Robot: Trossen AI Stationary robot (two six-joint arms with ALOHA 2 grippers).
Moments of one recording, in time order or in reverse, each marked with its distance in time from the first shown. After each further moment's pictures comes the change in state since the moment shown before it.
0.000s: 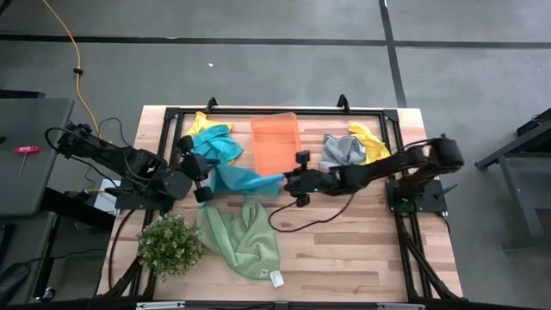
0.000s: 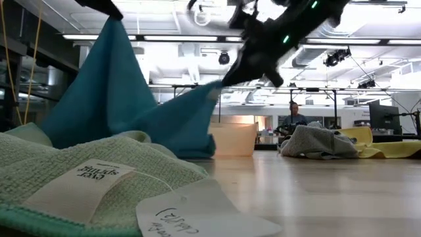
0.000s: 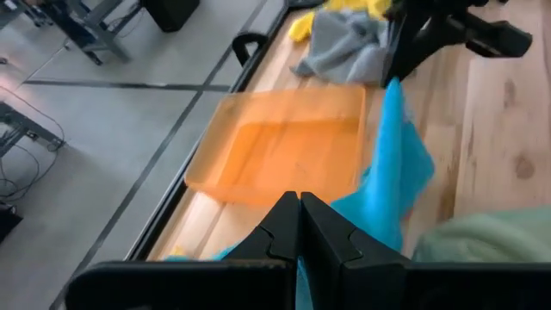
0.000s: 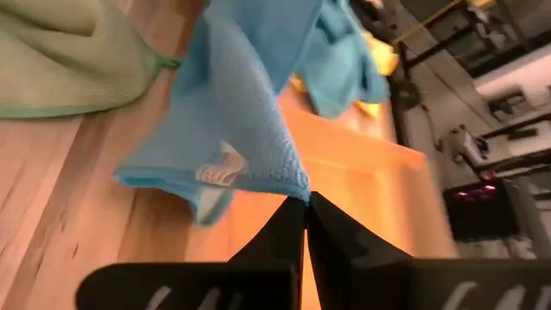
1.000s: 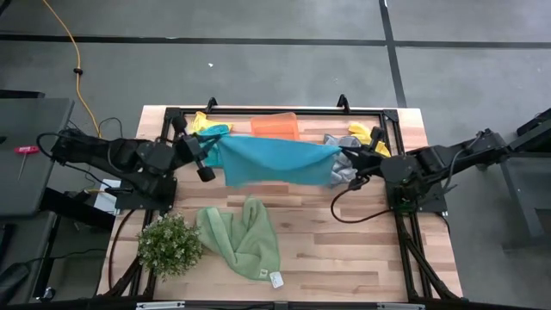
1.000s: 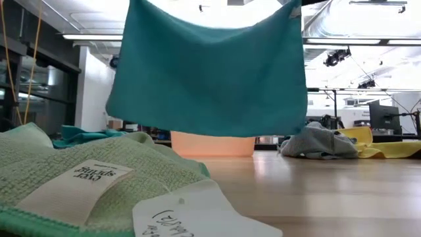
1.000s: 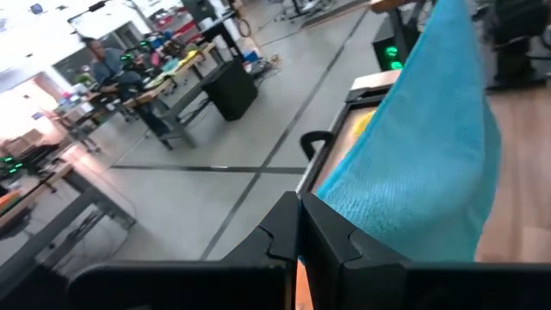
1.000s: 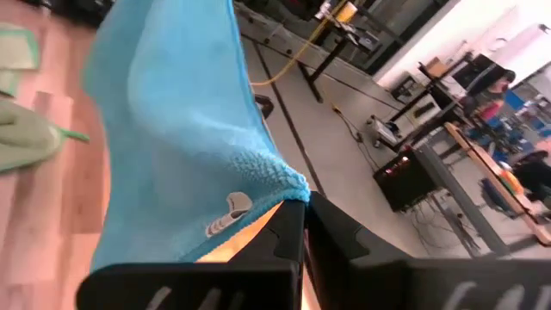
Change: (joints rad) left arm 0.152 -0.095 0.000 0.402 -0.062 0.529; right arm 0.197 -0.691 0.000 -0.538 0.380 0.221
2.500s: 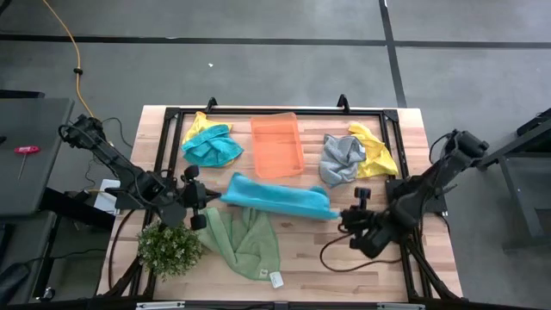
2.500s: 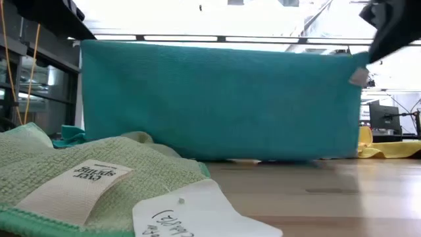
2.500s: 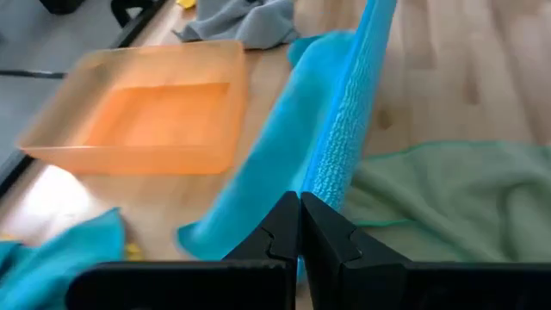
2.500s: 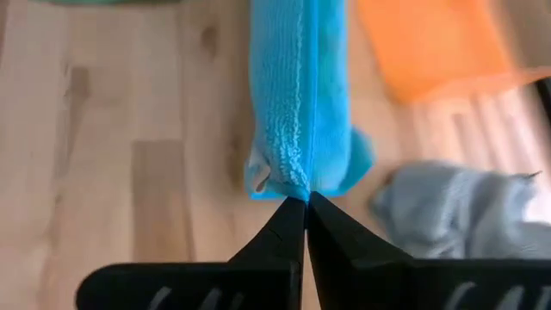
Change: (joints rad) left arm -0.410 0.068 -0.309 -0.151 0.144 -0.767; right arm 0.434 0.455 0.000 -0.374 -0.257 0.941
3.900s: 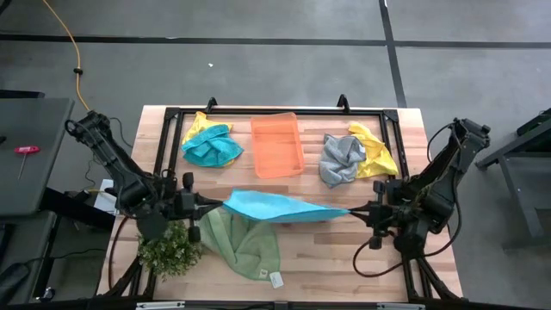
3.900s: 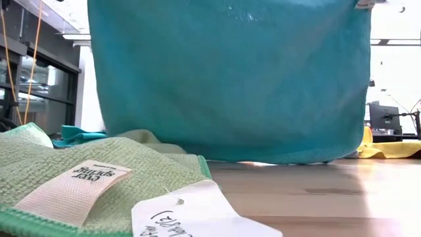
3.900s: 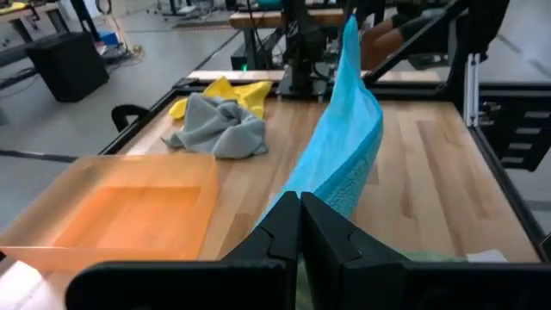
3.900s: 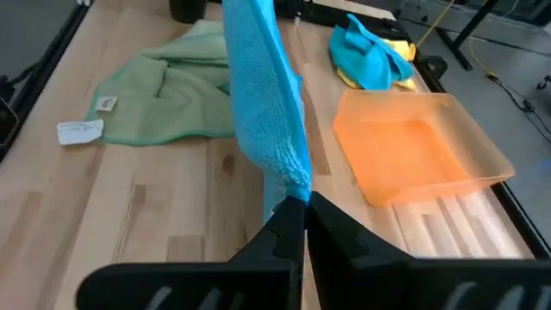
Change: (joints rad) left arm -0.182 0.040 0.070 0.277 -0.261 0.125; right arm 0.171 -0.255 0.000 0.078 0.283 -0.099
